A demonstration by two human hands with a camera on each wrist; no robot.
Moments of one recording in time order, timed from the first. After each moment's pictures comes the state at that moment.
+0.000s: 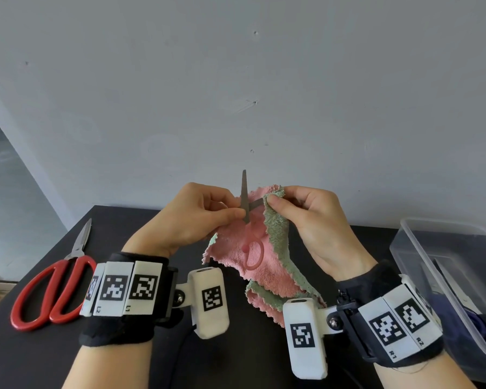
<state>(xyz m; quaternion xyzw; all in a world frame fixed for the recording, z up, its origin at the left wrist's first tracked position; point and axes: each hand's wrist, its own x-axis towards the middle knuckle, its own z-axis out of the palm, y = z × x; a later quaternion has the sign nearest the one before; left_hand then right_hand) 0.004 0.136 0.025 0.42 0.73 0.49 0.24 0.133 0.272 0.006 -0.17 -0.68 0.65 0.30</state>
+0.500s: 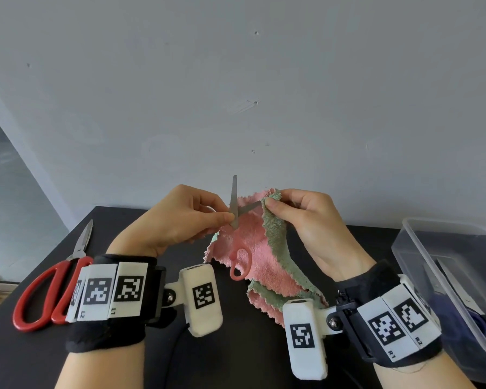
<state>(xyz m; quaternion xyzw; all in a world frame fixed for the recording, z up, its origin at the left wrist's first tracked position) -0.006 0.125 0.029 0.38 0.76 0.45 0.26 0.132 0.270 0.005 -0.18 -0.69 0.65 0.26</state>
